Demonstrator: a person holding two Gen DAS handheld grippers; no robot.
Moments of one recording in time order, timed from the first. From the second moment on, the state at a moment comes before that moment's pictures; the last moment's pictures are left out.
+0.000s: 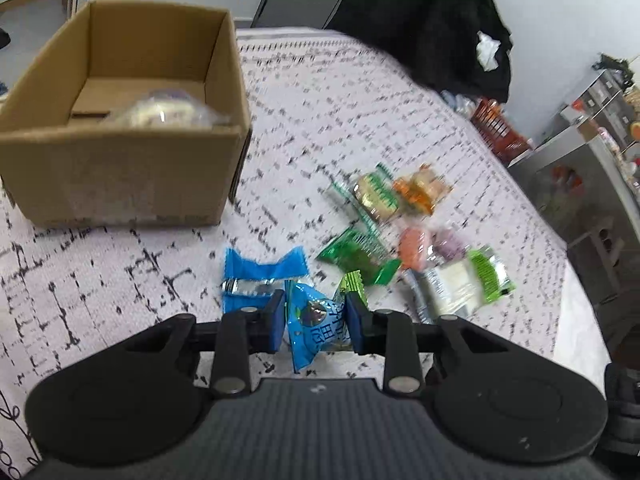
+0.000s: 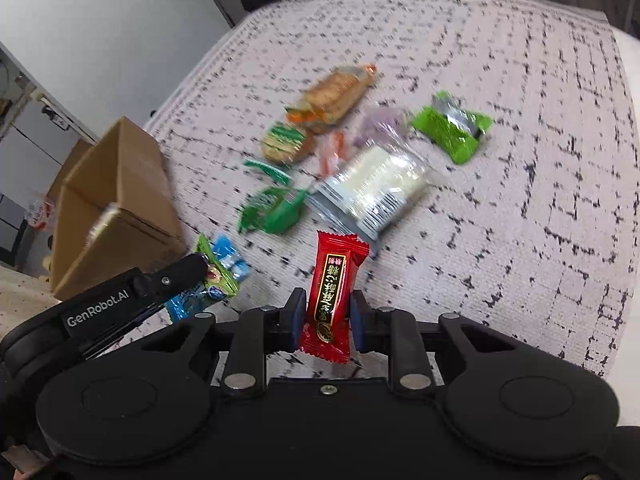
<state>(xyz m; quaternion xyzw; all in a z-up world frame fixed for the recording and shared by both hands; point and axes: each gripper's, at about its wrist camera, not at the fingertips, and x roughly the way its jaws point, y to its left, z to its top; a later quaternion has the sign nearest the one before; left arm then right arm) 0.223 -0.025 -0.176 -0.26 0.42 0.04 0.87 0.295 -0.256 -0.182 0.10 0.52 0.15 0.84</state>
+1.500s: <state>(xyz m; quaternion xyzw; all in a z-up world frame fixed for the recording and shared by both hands) 0.180 0.079 -0.096 -0.30 0.26 0.12 0.91 0.280 -0.130 -0.108 0.08 0.39 0.24 0.89</state>
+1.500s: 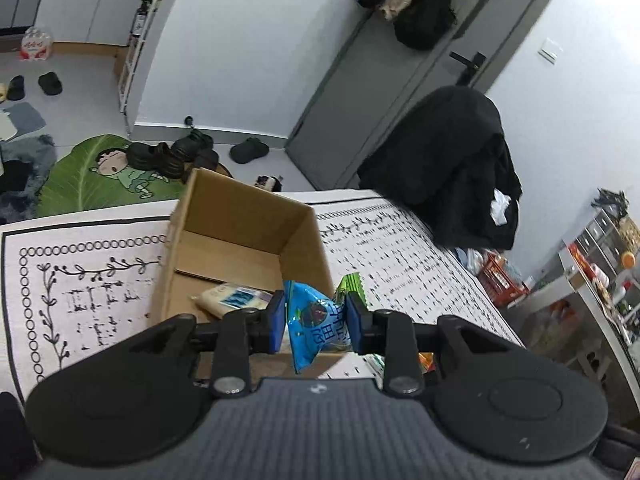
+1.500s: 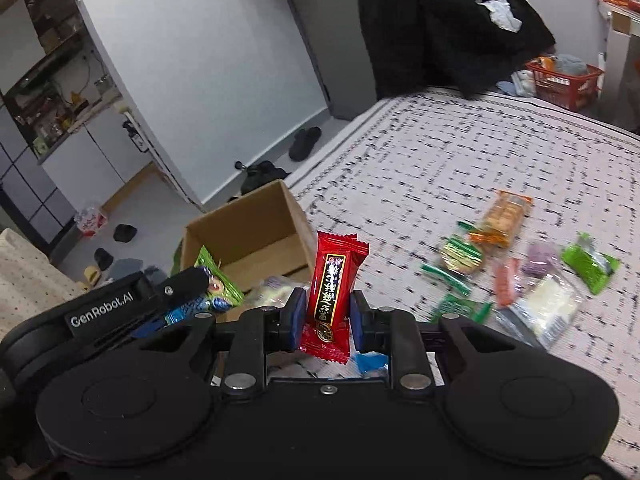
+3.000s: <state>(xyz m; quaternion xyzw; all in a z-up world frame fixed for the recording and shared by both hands) 0.196 0.107 -0.119 -0.33 0.32 0.20 0.86 0.299 -0.147 -0.110 0.10 0.41 0.24 0.87</state>
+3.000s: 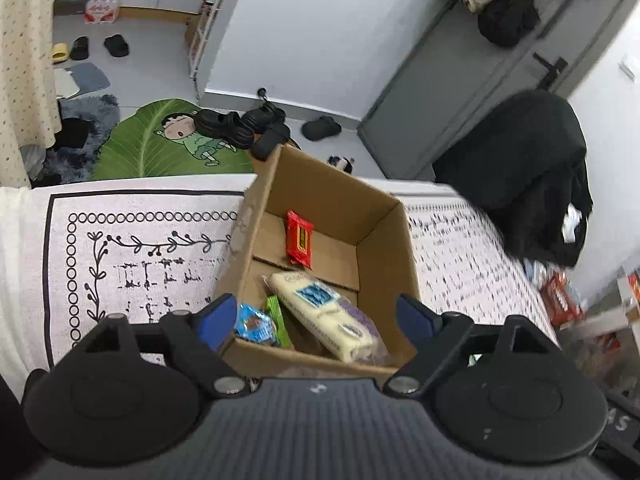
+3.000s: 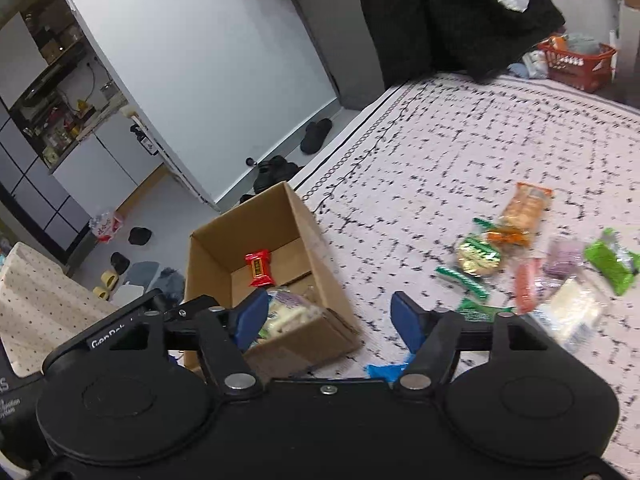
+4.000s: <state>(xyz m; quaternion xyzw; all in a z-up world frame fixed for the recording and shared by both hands) 0.208 0.015 -0.102 -0.21 0.37 0.12 0.90 0.292 -0.285 -0.115 0.16 0.41 0.14 0.89</state>
